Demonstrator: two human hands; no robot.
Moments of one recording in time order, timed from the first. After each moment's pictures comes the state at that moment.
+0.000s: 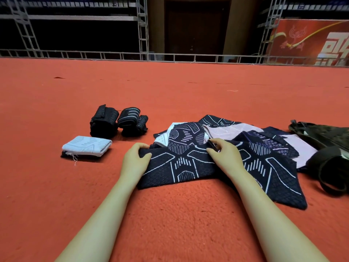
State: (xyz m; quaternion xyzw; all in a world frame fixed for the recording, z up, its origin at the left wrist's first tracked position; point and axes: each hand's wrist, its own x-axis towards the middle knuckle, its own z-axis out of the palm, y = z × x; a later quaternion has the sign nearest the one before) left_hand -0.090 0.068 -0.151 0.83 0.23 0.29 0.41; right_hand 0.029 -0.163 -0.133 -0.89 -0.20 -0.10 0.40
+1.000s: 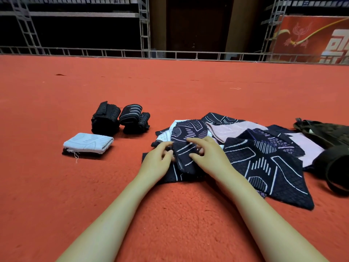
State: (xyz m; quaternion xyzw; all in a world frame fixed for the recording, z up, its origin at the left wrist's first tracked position) left_hand -0.078 0.033 -0.155 0.86 0.11 0.23 0.44; right_hand -0.003 -0.127 -0.129 -0.87 -0.33 -0.09 0.36
